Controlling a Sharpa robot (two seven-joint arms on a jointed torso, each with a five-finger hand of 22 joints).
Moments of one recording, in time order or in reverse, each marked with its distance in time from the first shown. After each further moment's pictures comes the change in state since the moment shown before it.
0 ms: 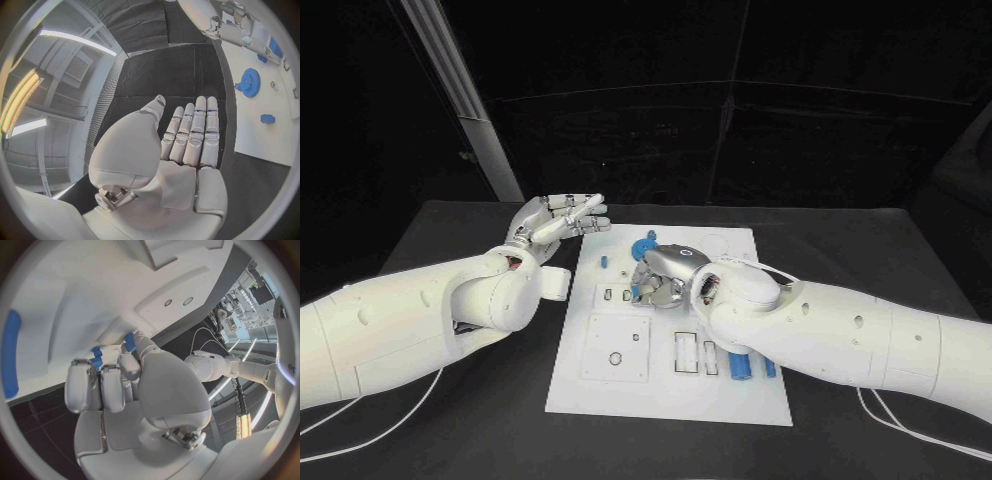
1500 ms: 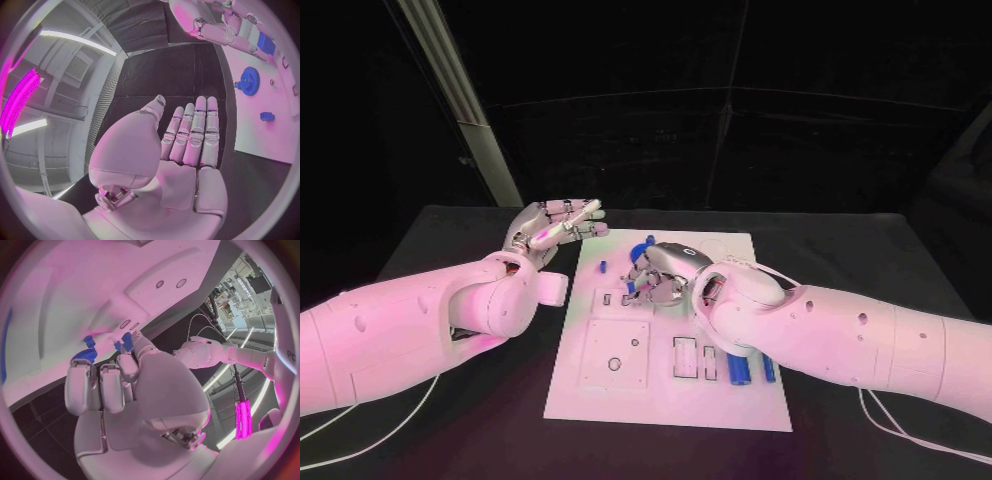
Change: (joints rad) left arm -0.001 -0.003 0.000 -0.001 -0.002 -0.001 0.000; left_hand 0.000 0.000 0.000 0.000 0.000 0.000 0.000 0.000 0.000 0.000 0.000 0.000 0.000 0.000 0.000 0.000 0.000 0.000 0.000 0.000 0.000 -0.001; right arm 0.009 -0.011 -0.005 0.009 0.105 -0.082 0.060; right_hand 0.041 0.039 -0.009 0.008 -0.011 -0.001 0.001 -0.004 -0.004 0.022 -0.008 0.036 0.022 0.000 0.000 0.014 0.000 0.000 0.016 -0.003 0.011 0.024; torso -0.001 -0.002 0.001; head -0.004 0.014
